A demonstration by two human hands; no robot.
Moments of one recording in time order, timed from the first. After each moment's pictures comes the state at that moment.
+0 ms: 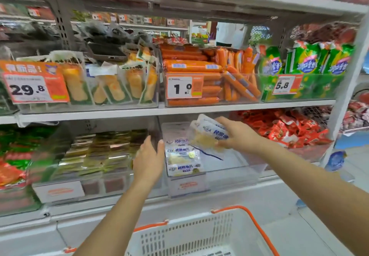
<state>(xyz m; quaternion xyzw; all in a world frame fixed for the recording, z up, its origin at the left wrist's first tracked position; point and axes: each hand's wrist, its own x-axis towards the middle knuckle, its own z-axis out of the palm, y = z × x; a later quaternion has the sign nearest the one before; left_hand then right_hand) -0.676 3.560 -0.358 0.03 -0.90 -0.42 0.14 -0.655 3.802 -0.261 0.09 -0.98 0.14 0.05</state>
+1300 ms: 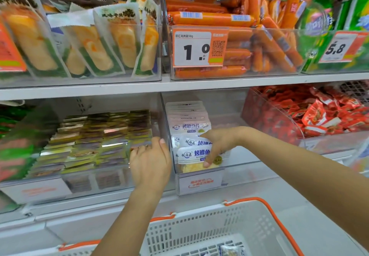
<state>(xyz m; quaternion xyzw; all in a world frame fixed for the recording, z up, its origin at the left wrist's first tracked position) -0.712 3.565 -0.424 0.03 -0.94 -0.13 0.32 -0.761 3.760 -0.353 0.15 -0.94 0.14 -0.29</state>
